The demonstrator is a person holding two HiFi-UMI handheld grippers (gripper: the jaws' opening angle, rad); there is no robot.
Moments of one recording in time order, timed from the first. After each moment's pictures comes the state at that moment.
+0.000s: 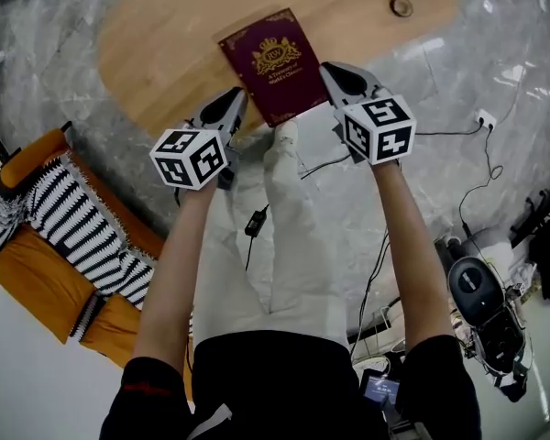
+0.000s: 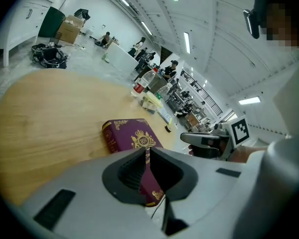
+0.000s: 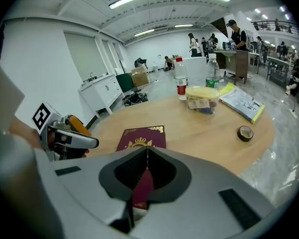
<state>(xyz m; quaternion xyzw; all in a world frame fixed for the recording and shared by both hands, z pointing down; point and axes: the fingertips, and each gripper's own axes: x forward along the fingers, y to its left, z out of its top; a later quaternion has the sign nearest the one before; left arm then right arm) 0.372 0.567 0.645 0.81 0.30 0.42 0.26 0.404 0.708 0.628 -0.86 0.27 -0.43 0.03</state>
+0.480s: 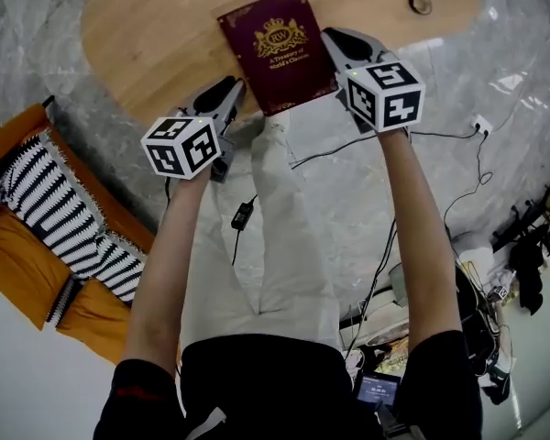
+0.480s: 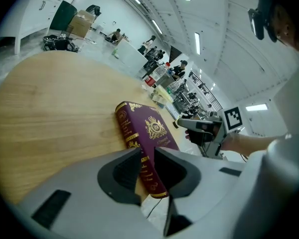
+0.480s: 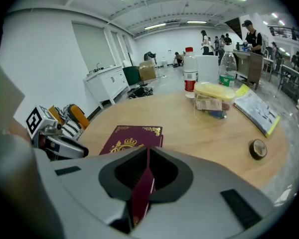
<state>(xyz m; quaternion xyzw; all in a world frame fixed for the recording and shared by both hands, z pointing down) 0.352 0.562 0.691 0.80 0.27 0.45 0.28 0.441 0.702 0.667 -0.84 0.31 -0.44 -0.02</state>
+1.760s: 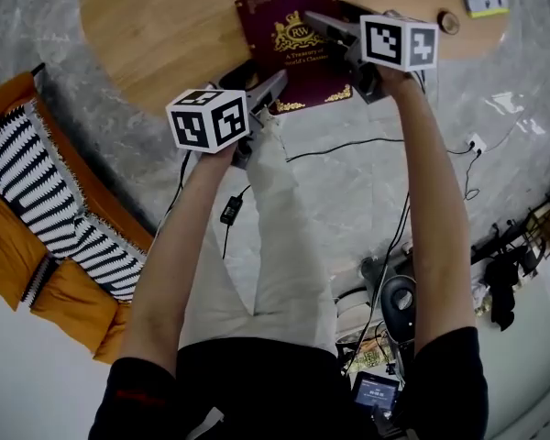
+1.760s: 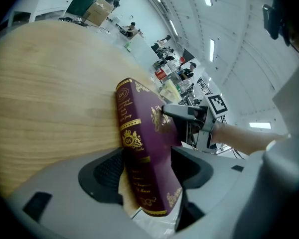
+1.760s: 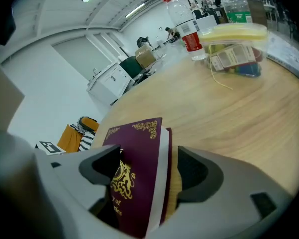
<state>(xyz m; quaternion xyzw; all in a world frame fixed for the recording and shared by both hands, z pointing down) 0.359 0.598 0.729 0.77 0.23 0.48 0.36 0.482 0.662 0.735 -0.75 0.36 -0.54 0.12</state>
